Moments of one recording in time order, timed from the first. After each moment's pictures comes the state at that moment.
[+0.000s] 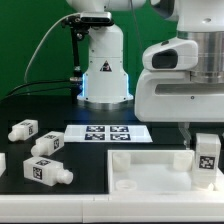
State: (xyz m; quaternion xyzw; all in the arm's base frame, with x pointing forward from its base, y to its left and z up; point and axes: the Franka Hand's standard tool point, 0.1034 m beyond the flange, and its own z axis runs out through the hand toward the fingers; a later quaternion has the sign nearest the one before) arm 0.637 0.114 0.086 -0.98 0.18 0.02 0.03
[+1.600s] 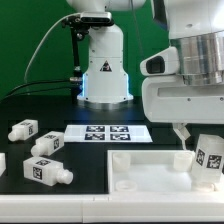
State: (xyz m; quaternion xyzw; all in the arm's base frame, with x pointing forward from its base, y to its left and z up) arm 0.636 0.122 0.082 -0.97 0.24 0.00 0.09
